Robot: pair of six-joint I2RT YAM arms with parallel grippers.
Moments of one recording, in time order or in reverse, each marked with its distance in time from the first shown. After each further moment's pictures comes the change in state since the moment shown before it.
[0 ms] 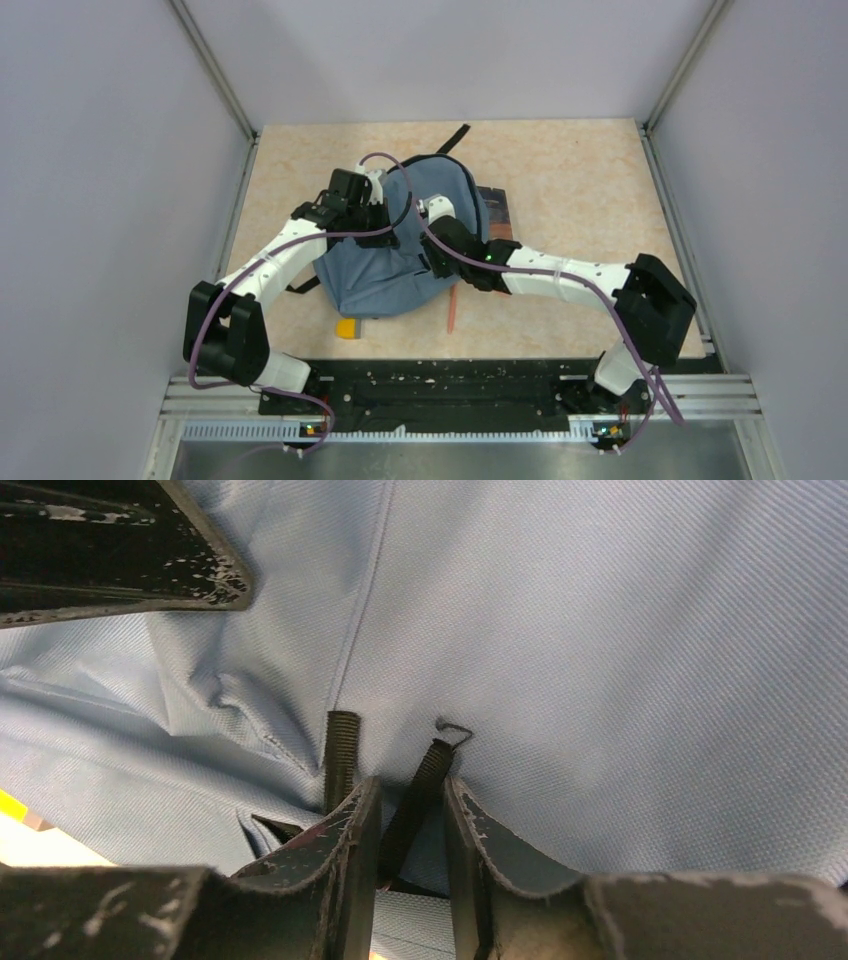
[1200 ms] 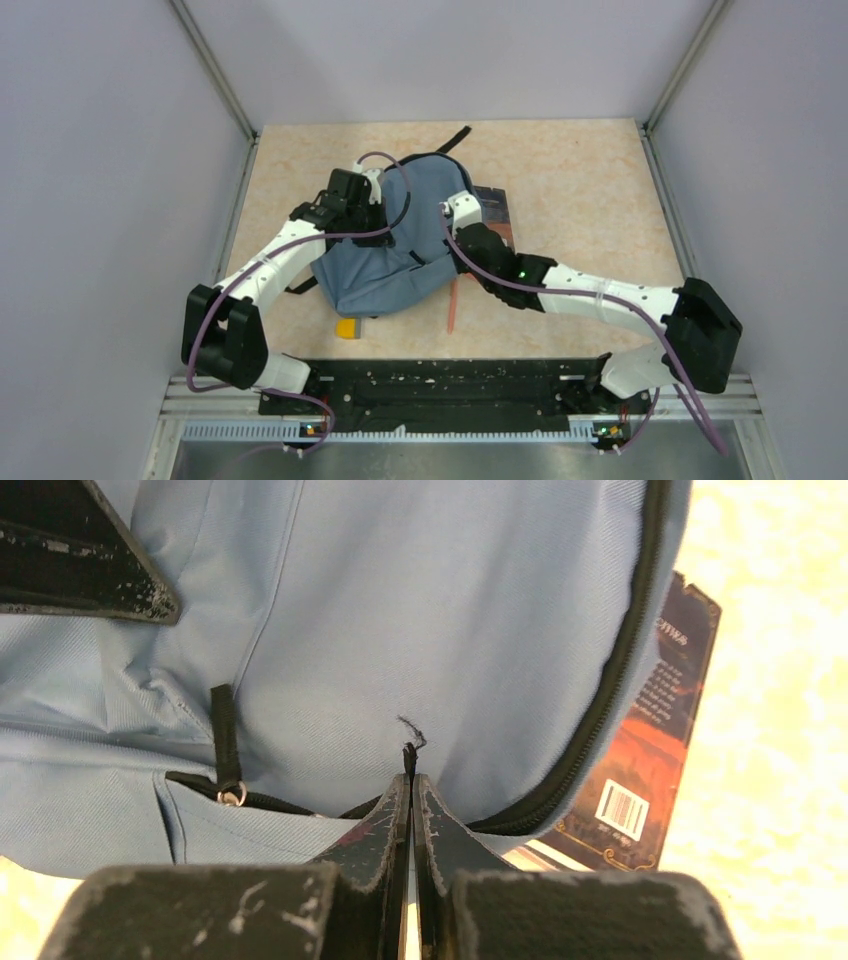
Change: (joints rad) left arm -0.002 -0.016 0.003 -0.014 -0.065 0.027; right arm 0.006 -0.221 -0.193 0.176 0.170 -0.143
